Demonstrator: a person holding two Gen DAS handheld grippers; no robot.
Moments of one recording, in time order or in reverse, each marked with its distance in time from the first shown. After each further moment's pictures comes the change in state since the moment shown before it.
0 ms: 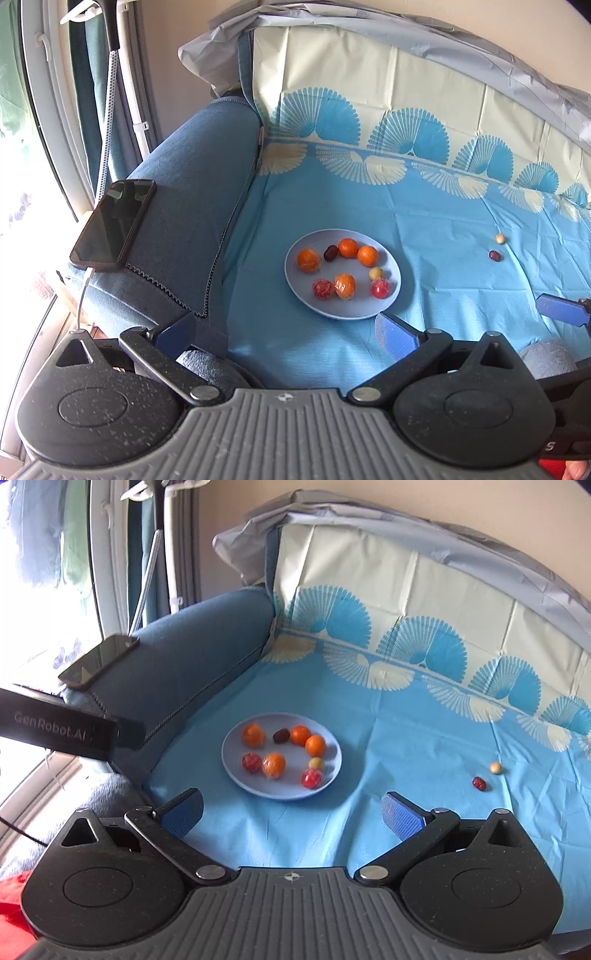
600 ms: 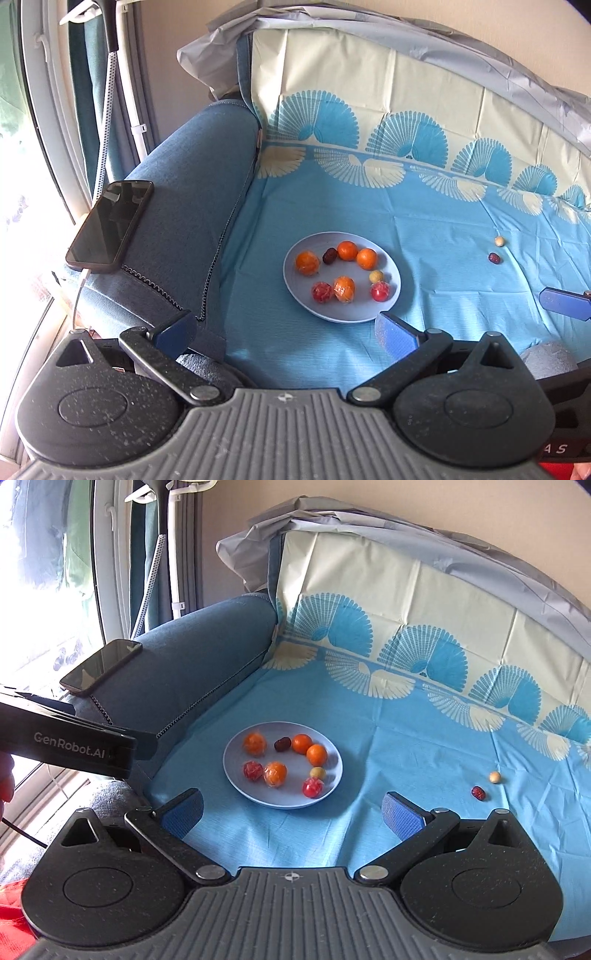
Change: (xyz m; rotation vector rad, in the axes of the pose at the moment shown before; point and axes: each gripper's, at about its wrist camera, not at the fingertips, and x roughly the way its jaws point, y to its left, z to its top) left arm 0.002 0.000 -0.005 -0.002 -0.014 -0.008; right arm -0.003 0.005 0.005 -0.020 -0.009 0.003
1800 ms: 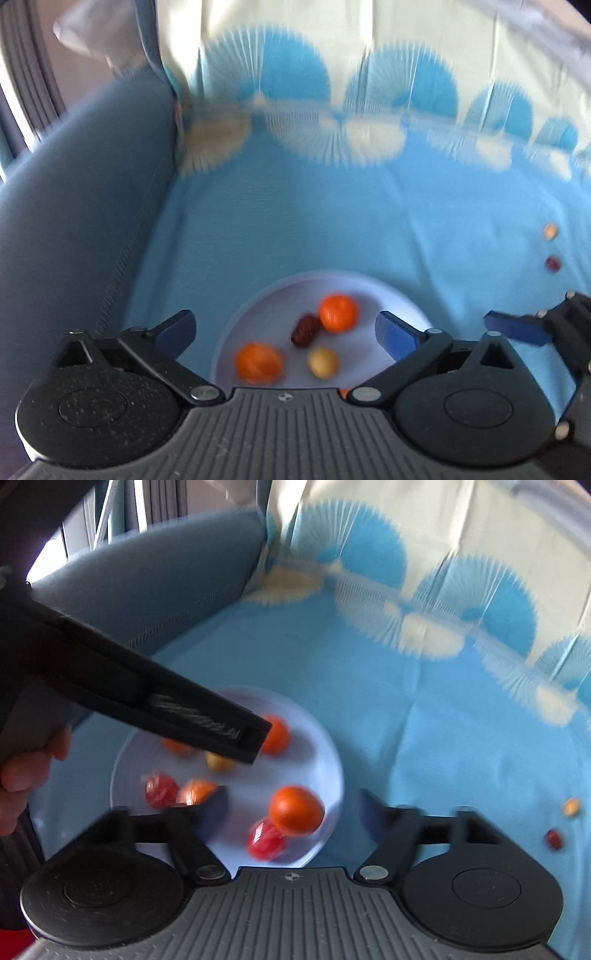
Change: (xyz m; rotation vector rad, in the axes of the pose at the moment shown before) left arm 0.247 -0.052 0.087 0.146 0.086 -0.069; right arm 0.243 -0.052 0.028 -0.057 0.161 0.044
